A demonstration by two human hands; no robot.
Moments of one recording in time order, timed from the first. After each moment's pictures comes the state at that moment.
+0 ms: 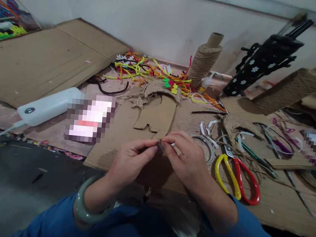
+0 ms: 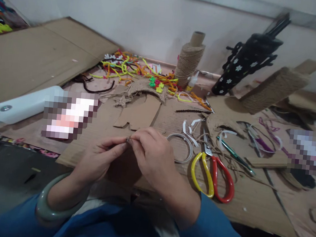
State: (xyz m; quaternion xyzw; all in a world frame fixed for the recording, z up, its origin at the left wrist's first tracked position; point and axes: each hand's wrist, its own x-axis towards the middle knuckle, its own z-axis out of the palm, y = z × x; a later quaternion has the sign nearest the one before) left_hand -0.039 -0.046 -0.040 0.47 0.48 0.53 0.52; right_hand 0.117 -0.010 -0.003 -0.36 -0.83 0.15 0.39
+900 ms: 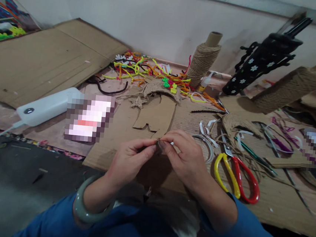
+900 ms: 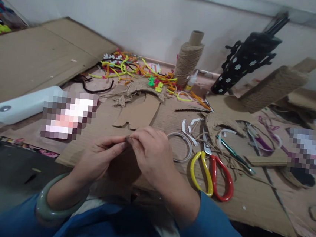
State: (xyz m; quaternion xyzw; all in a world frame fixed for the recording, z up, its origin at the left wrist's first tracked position) left_hand -0.038 -0.046 -0.043 0.46 0.47 0.55 0.52; right_hand 0.118 -0.009 -0.003 -0.37 -0.84 0.16 0.36
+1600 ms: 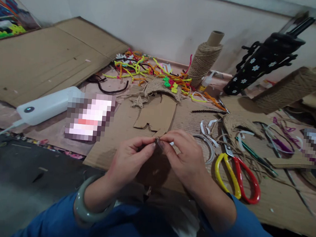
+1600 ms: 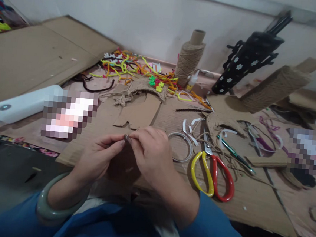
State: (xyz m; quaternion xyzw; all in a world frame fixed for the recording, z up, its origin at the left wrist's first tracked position) left_hand -0.036 -0.046 -0.043 0.42 0.49 0.56 0.52; right_hand 0.113 -0.010 -0.005 -0.39 -0.83 0.15 0.37
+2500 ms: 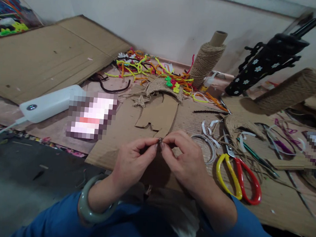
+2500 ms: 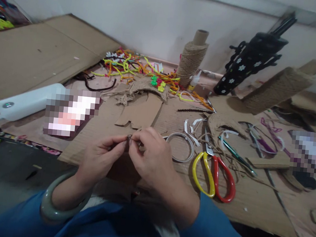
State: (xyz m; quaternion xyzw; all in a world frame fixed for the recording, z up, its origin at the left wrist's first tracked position) left_hand -0.031 -0.051 -0.026 0.49 0.56 0.53 0.40; right_hand 0.111 -0.016 0.000 -0.40 -0.82 0.20 0.37
